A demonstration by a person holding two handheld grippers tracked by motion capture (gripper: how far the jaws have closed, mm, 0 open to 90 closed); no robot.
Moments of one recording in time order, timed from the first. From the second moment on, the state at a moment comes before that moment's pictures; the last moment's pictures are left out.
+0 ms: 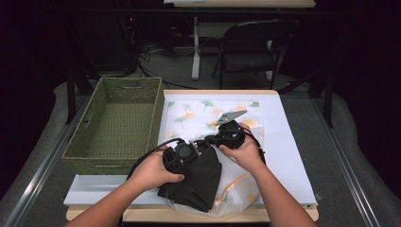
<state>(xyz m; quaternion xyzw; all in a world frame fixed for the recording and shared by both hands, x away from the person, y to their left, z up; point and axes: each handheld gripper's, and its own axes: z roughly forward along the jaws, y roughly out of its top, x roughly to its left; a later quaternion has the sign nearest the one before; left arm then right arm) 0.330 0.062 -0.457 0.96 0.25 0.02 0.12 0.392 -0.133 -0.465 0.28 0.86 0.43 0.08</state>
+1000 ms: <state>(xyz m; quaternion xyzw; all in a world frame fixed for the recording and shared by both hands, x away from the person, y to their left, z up) 0.325 0.075 -0.476 0.95 0.27 0.01 0.15 0.360 -0.123 -0.431 0.25 0.83 0.48 0.09</state>
